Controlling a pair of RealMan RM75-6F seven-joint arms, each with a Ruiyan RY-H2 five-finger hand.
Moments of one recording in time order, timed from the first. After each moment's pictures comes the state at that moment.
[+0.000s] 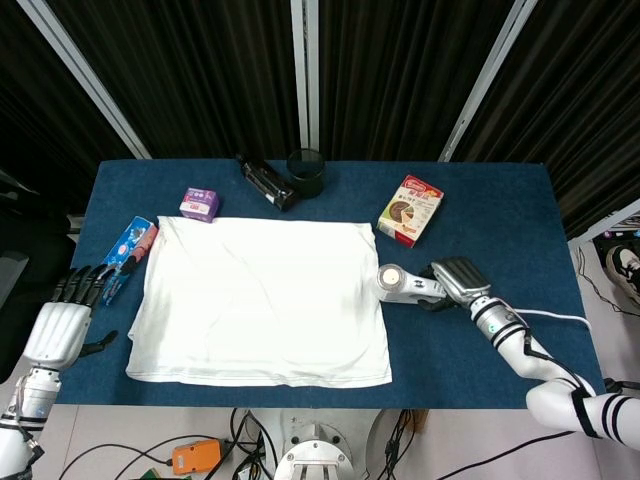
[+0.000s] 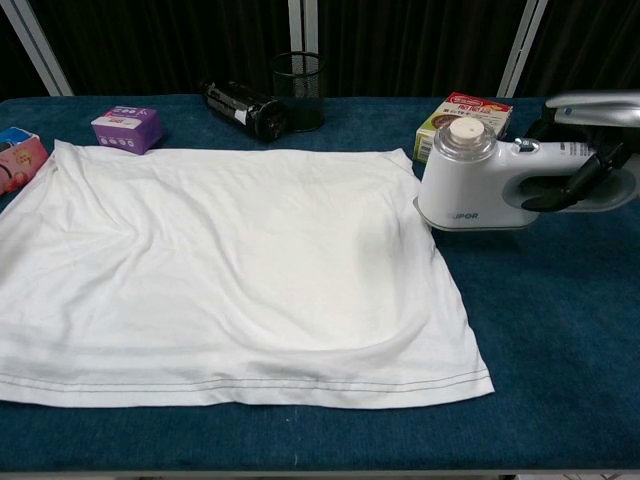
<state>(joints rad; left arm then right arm) -0.16 -1.20 -0.03 -1.50 1.57 1.39 0.06 0.68 -1.22 0.11 -1.59 -1.25 0.79 0.10</state>
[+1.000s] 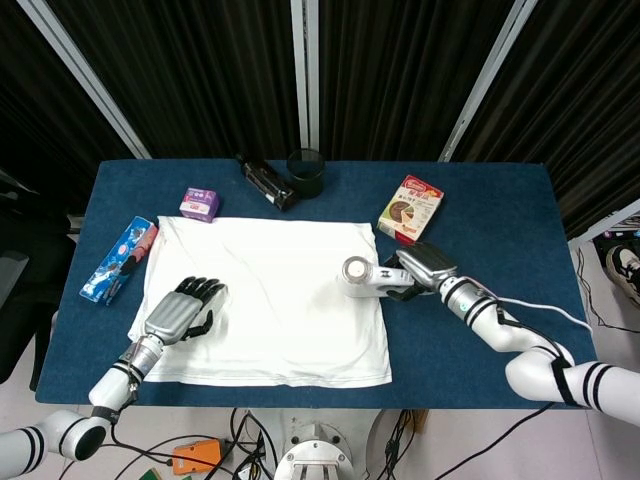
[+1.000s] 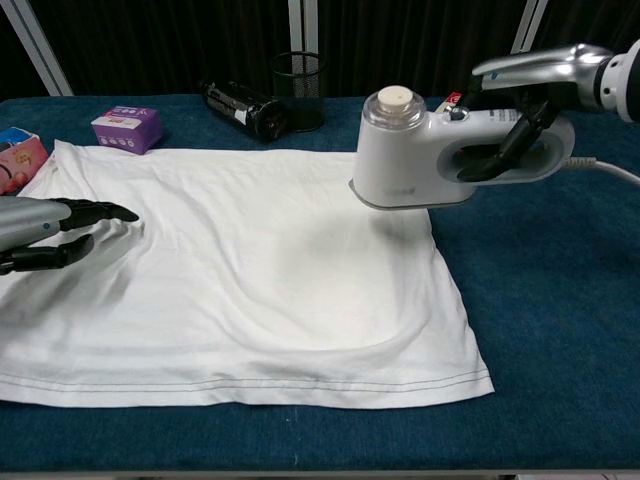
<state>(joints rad) -0.47 -1.44 -0.03 -1.45 1.38 0.89 0.16 0.85 -1.23 0.18 -1.58 -1.21 0.59 0.17</state>
